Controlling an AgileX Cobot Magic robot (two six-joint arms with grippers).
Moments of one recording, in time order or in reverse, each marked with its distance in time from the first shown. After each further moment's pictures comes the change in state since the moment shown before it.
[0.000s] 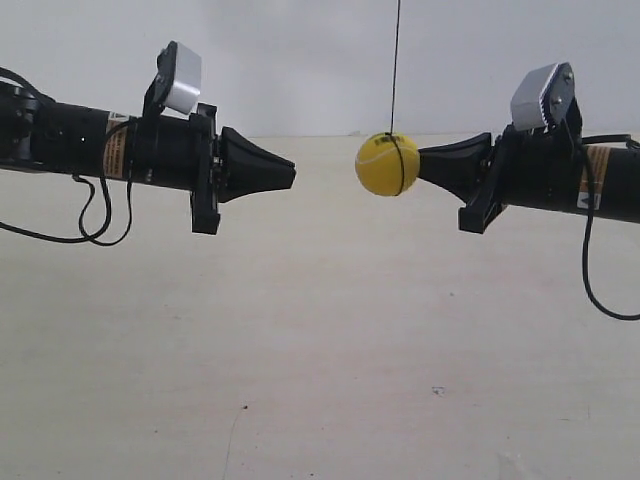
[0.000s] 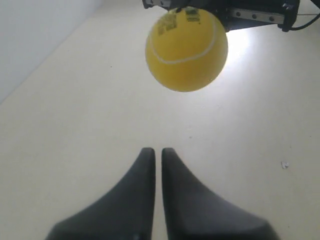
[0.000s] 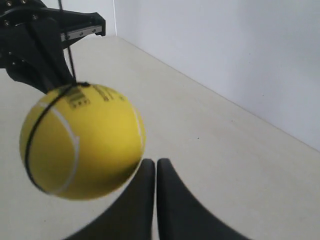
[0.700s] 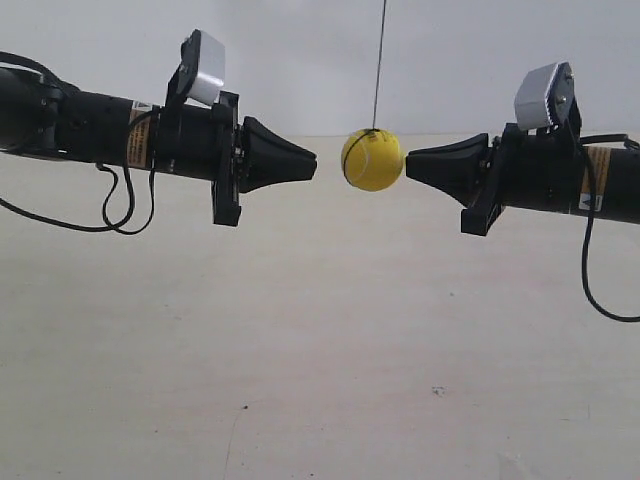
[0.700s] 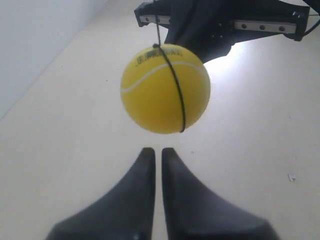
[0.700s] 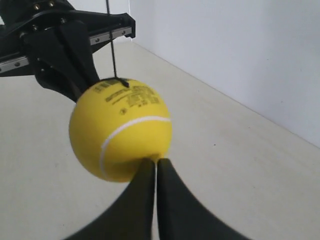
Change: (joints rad) left arm -0.043 0.022 -0.068 0.000 0.005 -0.002; right arm 0.000 0.000 0.000 -0.031 -0.043 0.025
